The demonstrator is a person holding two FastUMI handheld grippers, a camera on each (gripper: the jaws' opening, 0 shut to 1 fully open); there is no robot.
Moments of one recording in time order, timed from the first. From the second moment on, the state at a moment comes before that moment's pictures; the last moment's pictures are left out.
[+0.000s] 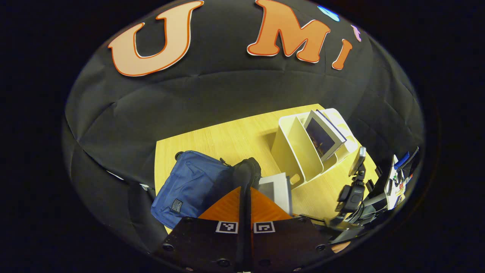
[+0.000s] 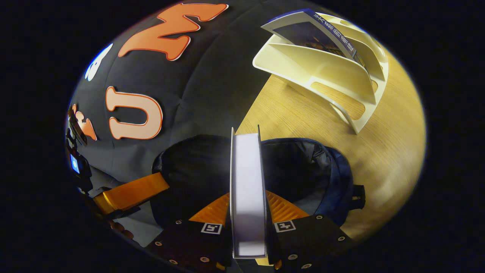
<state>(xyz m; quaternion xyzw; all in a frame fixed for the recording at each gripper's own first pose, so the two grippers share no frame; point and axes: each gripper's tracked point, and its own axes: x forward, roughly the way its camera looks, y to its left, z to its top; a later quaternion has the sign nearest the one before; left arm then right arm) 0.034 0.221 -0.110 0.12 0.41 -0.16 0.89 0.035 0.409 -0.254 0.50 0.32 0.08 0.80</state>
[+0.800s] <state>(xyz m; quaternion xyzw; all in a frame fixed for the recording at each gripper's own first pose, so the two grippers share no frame) 0.015 0.211 -0.137 0.10 0.43 -0.18 0.88 0.062 0.472 -0.297 0.51 0.38 0.12 0.76</state>
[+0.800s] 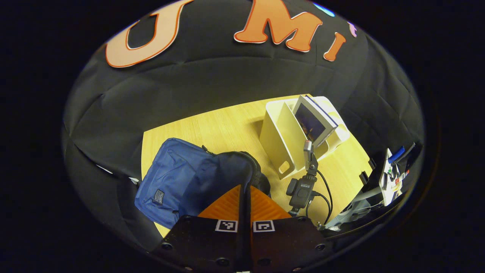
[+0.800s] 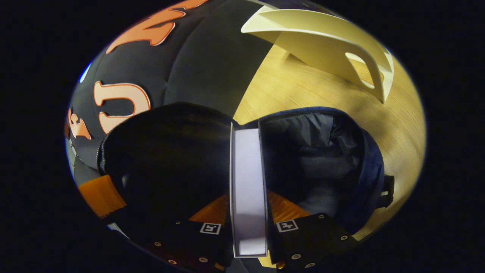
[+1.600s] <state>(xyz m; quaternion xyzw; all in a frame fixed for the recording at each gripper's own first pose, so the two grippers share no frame) 0.028 0.230 -0.121 0.06 0.40 -0.14 0.90 0.021 0.375 -0.239 0.40 0.45 0.16 0.78</state>
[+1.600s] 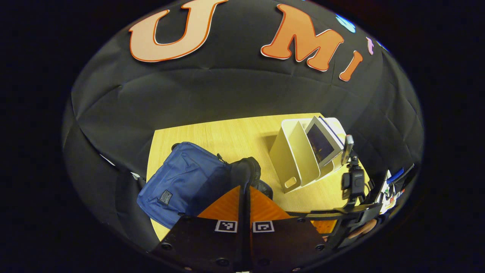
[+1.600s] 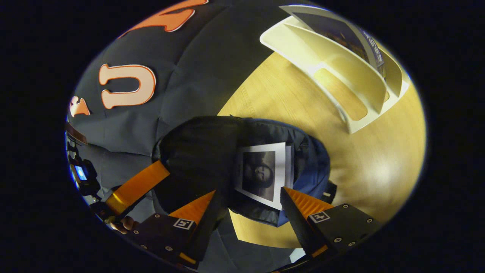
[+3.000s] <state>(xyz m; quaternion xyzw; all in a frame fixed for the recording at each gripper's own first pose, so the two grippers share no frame) 0.031 0.225 -0.128 0.11 0.40 -0.14 0.90 0.181 0.113 -0.173 -0.04 0.54 0.06 0.84</state>
